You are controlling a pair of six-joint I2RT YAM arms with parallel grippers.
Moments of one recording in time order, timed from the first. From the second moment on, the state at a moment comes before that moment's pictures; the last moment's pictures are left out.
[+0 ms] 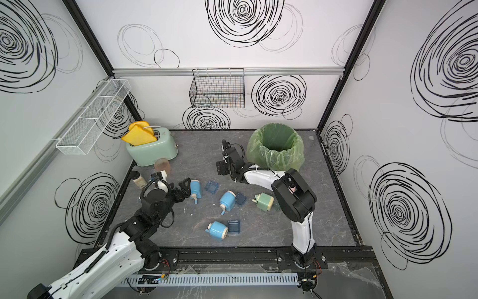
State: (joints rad) left arm -0.50 0.64 0.34 -0.06 -0.32 -0.64; right arm 0.73 1.93 1.27 -0.02 0.15 0.33
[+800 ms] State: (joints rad) left arm -0.50 0.64 0.33 -0.05 -0.31 -0.64; right arm 0.73 2.05 1.32 -0.03 0.17 0.38
